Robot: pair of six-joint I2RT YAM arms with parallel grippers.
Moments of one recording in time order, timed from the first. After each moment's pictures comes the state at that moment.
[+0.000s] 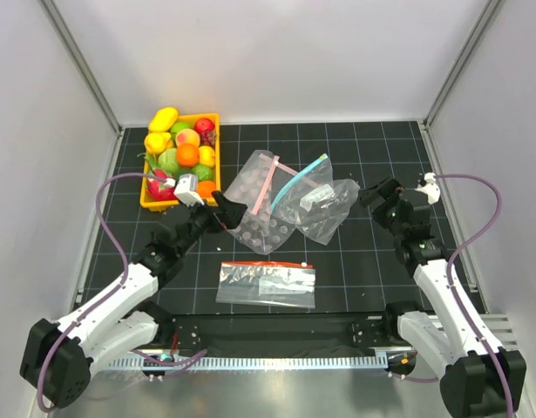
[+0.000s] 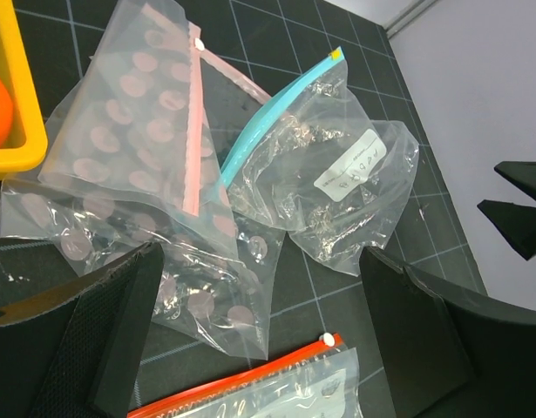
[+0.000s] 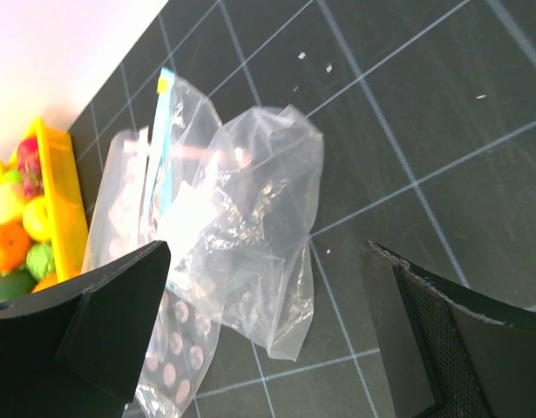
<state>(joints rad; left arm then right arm) -0.54 0.90 0.51 0.18 -0.05 -0.65 0.11 0.83 0.60 -0.21 0.13 0.79</state>
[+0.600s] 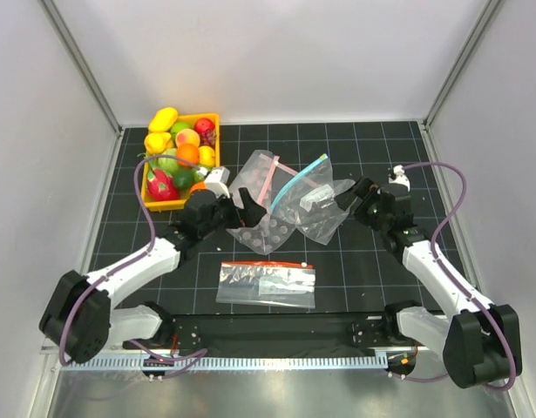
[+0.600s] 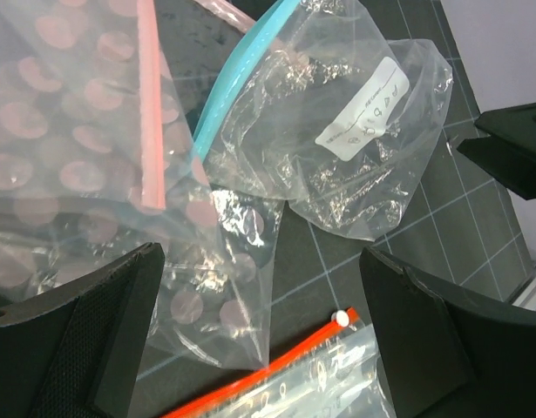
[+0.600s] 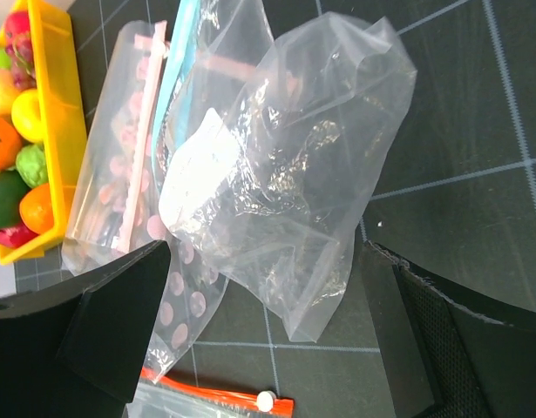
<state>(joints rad) -0.58 1.19 0.64 0.20 0.07 -0.58 0.17 1.04 0.60 -0.07 -0.06 0.73</state>
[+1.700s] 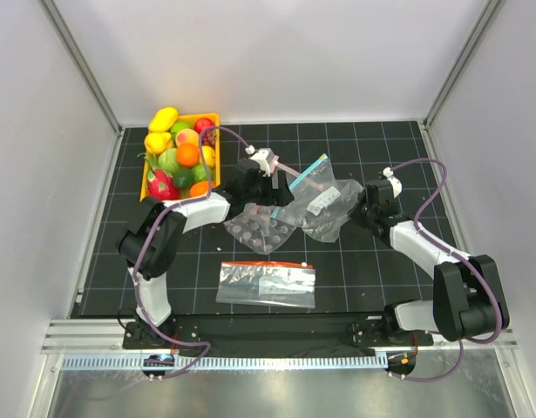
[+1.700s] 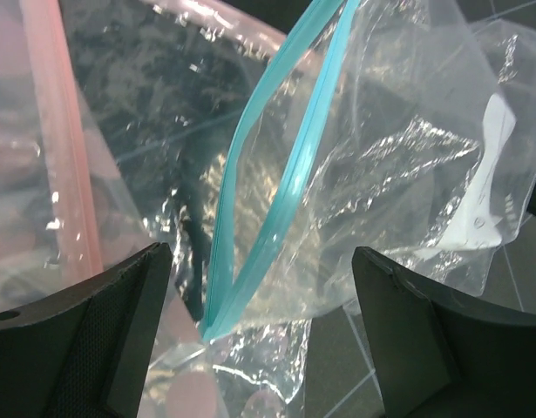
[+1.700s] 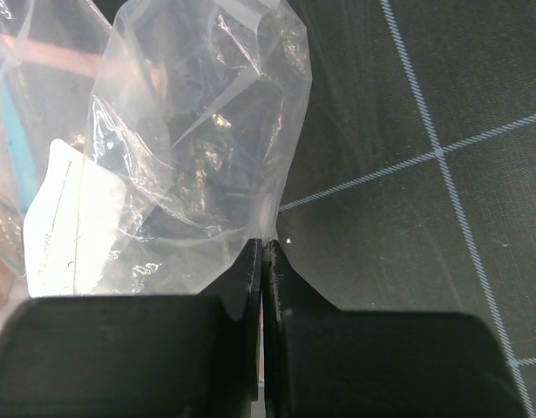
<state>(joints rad) -0.60 1.87 1.11 0.20 0.18 -0.47 0.20 1.32 0.65 -0.08 0.10 0.71</state>
